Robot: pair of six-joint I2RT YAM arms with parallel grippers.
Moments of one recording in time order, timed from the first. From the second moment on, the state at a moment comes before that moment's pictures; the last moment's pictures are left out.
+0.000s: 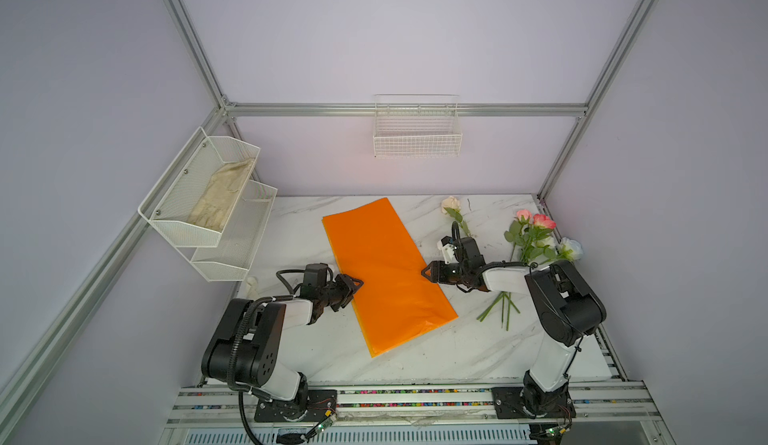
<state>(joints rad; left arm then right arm) -0.14 1.52 0.47 0.29 0.49 -1.02 0.44 1.82 0.89 0.11 -0.43 0.51</state>
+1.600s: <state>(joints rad) -0.17 1.29 0.62 0.14 0.47 -1.03 0.61 1.22 0.83 0.15 -0.28 0.21</state>
